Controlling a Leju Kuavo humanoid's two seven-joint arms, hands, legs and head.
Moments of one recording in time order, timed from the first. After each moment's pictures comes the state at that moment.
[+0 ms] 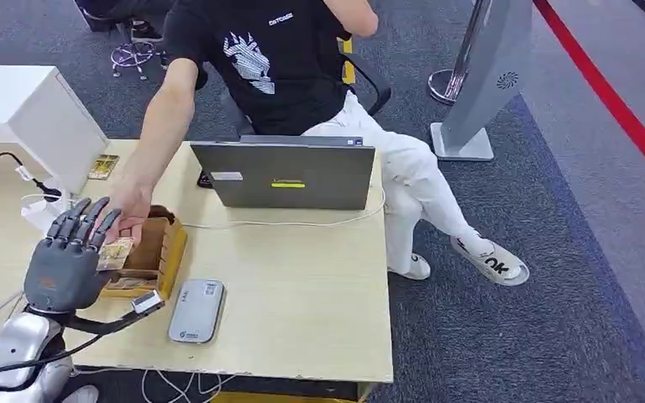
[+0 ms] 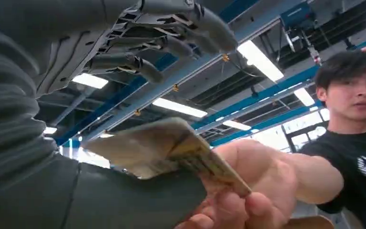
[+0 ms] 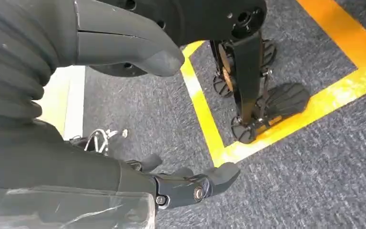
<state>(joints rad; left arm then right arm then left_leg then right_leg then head) -0.08 0.45 -0.01 -1.46 -1.34 0.63 -0.18 -0.06 0.02 -0.89 -0.22 0.32 -0.04 0.04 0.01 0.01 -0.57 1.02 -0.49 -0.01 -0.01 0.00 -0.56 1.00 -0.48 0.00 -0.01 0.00</state>
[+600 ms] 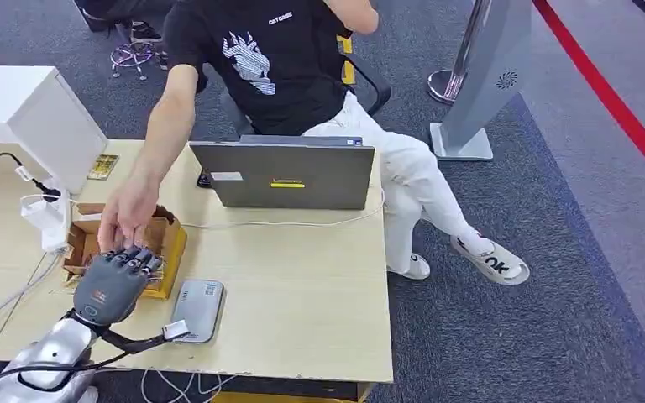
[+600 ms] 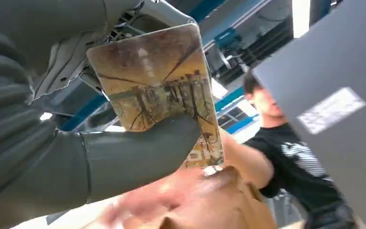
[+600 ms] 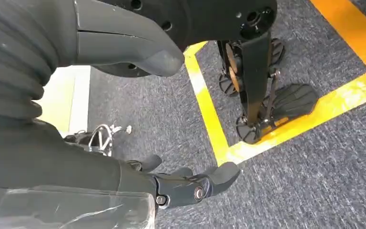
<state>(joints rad) -0.13 0.47 -0.18 -1.34 -1.46 0.69 -0.20 -0.06 0.03 -0.90 -0.21 0.36 -0.04 0.04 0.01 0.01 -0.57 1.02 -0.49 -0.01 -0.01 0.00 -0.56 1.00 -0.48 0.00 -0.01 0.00</state>
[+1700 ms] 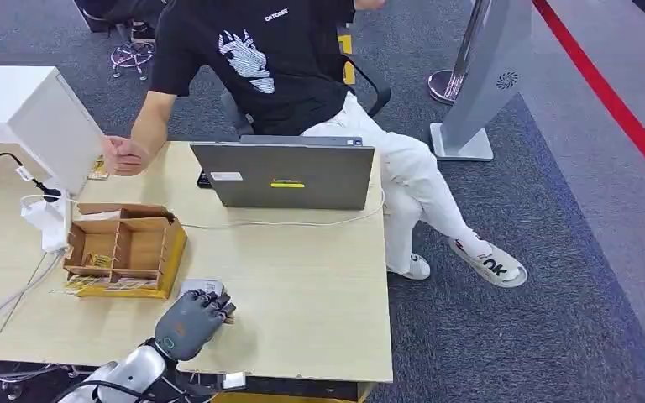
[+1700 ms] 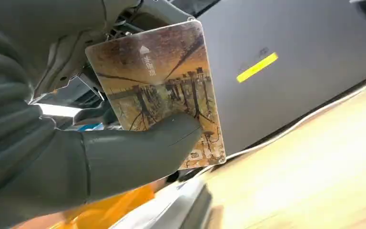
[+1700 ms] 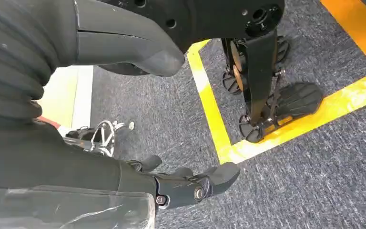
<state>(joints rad) -0.16 0.39 -0.52 -1.25 -1.47 0.59 -0.10 -0.06 0.04 -0.92 -0.21 0.40 -0.04 0.04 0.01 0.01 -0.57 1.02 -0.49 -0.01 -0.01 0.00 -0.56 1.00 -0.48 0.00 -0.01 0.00</state>
